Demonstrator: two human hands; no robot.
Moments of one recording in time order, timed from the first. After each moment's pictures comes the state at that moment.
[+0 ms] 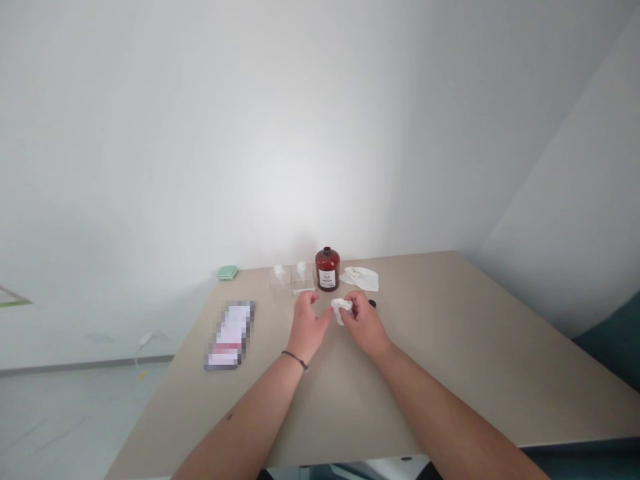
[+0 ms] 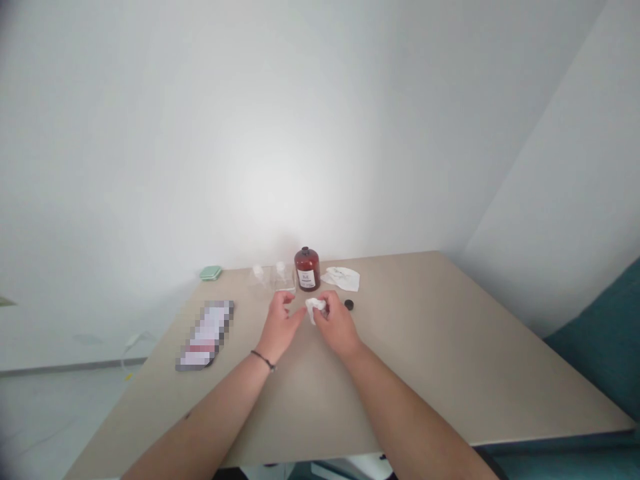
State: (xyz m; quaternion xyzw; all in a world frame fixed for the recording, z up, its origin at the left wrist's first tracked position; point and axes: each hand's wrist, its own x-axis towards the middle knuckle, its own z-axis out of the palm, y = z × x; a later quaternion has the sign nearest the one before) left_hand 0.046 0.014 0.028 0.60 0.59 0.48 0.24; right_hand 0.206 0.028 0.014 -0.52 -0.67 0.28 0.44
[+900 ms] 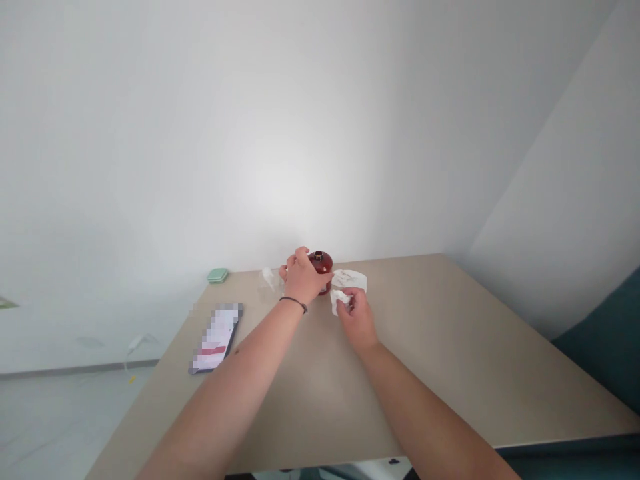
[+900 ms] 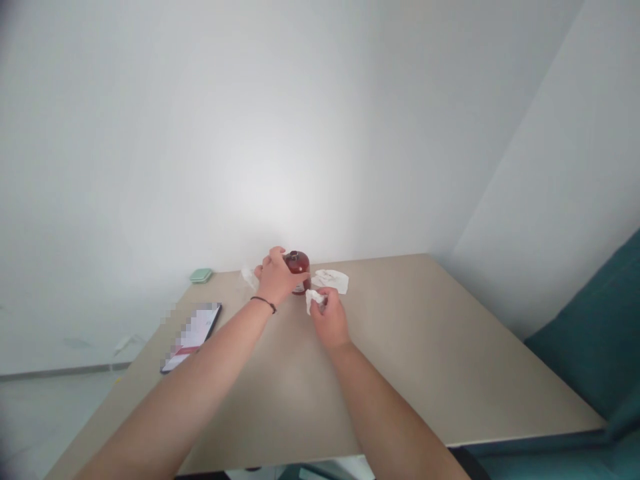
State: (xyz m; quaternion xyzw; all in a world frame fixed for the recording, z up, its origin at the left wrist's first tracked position) left_hand 0.075 0.080 0.108 0.63 0.68 0.37 0.08; right_hand 0.215 0.039 0.010 -0.55 -0.61 0.22 0.53
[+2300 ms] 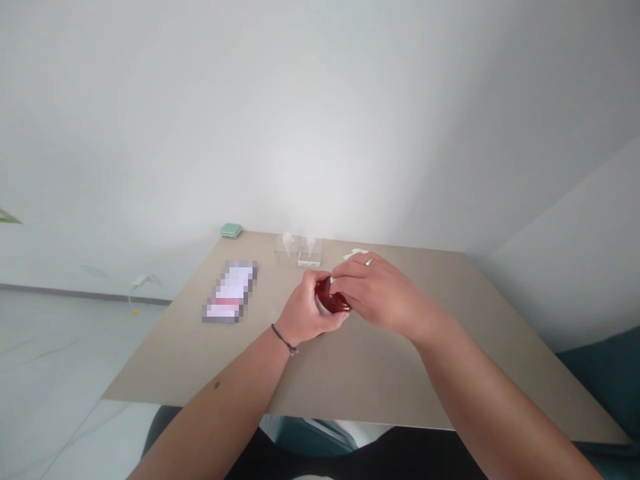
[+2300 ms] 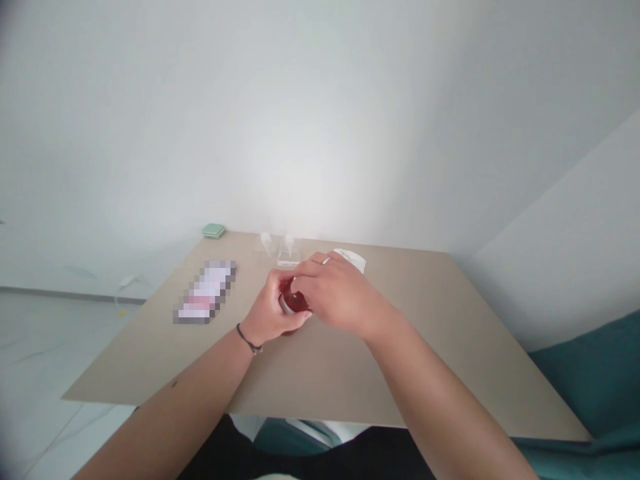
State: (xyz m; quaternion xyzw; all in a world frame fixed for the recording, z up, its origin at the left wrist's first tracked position) left_hand 0.030 -0.029 0.055 0.66 0.40 0.56 0.30; right_hand 0.202 -0.004 0.172 -0.18 -0.97 -0.05 0.18
